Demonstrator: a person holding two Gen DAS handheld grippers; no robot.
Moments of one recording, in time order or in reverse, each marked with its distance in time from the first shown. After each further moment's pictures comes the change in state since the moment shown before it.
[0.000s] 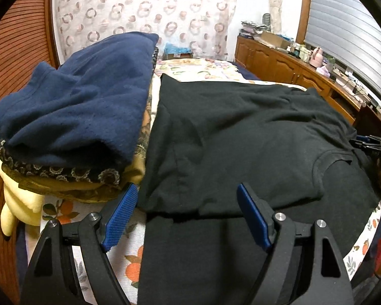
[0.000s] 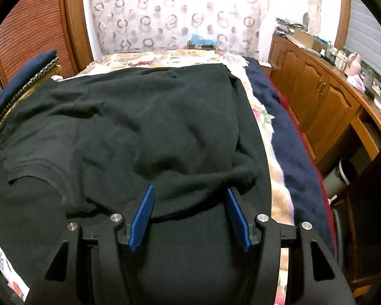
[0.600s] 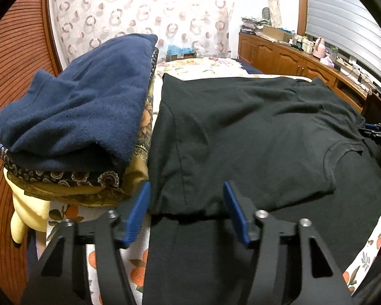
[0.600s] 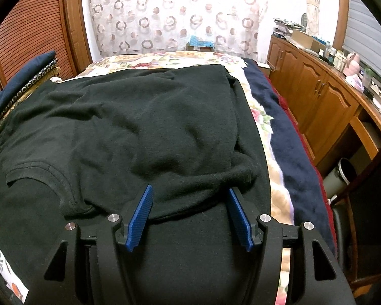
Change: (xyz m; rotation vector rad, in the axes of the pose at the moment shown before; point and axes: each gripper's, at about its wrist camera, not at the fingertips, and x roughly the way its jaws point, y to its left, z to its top) left arm 0.007 -0.009 -0.004 0.051 0.002 0.065; right arm -0.002 -0.001 -0.018 -0.003 -0.009 -0.002
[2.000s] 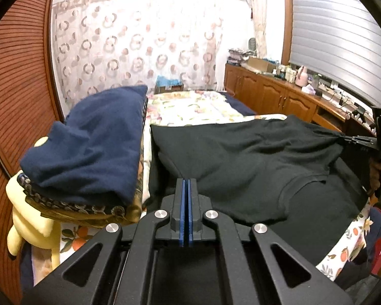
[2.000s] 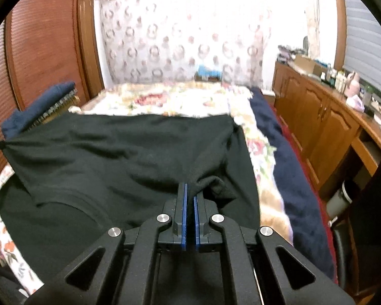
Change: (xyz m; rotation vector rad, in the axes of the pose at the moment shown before) left arm -0.075 -0.013 0.022 -0.010 -0.194 -0.087; right arm -0.061 0.003 0.009 -0.009 -0.183 0.052
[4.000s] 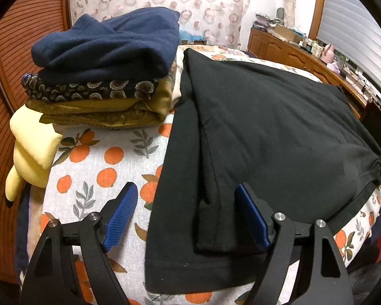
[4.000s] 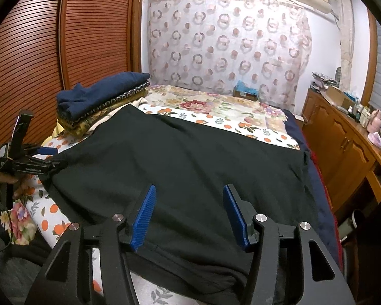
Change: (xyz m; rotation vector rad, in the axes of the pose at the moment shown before) left arm 0.032 0.018 -0.083 -0.111 0.259 0.091; right arm -0.075 0.043 -0.068 -0.176 -0.040 0.115
